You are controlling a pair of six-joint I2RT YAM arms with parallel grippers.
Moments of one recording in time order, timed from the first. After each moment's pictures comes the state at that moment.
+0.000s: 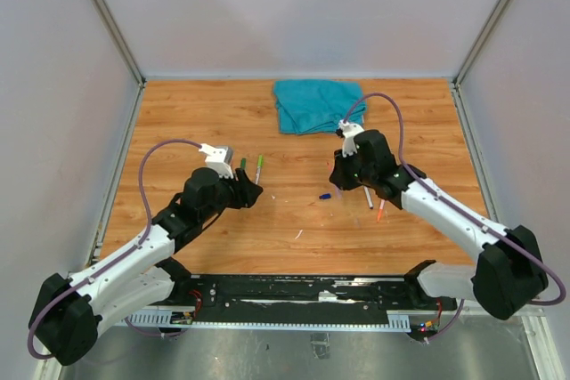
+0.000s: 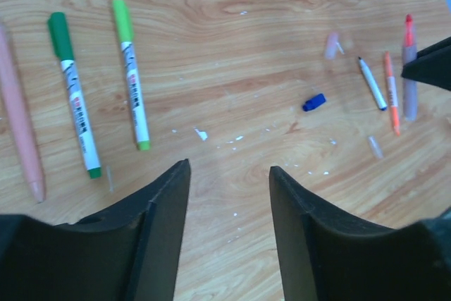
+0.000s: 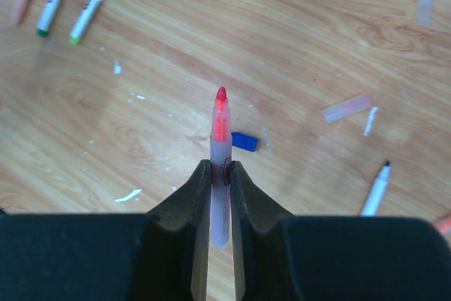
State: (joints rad) left arm -0.60 0.86 0.44 0.00 -0.06 -0.52; right arm 0.56 1.27 0.87 -0.33 -0.10 0.18
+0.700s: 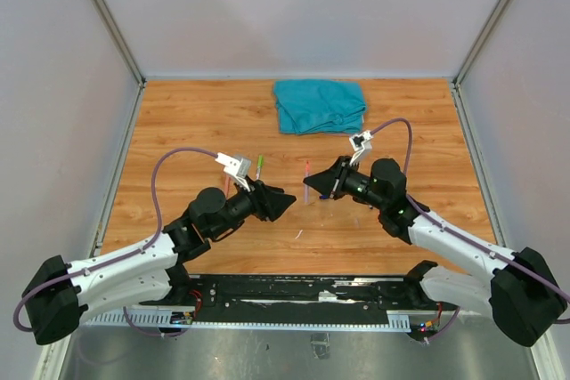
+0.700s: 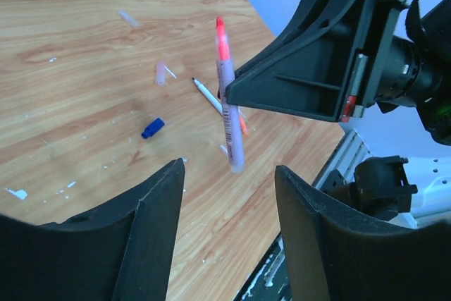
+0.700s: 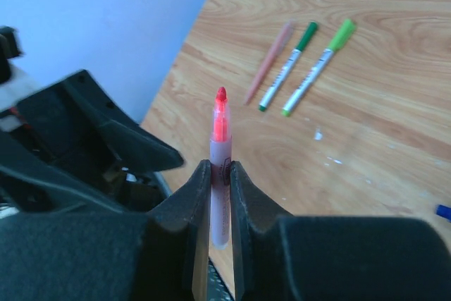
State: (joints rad) left arm -0.91 0.84 0.38 0.39 -0.07 -0.64; right arm 0.63 1.05 0.51 0.37 -0.32 0.72
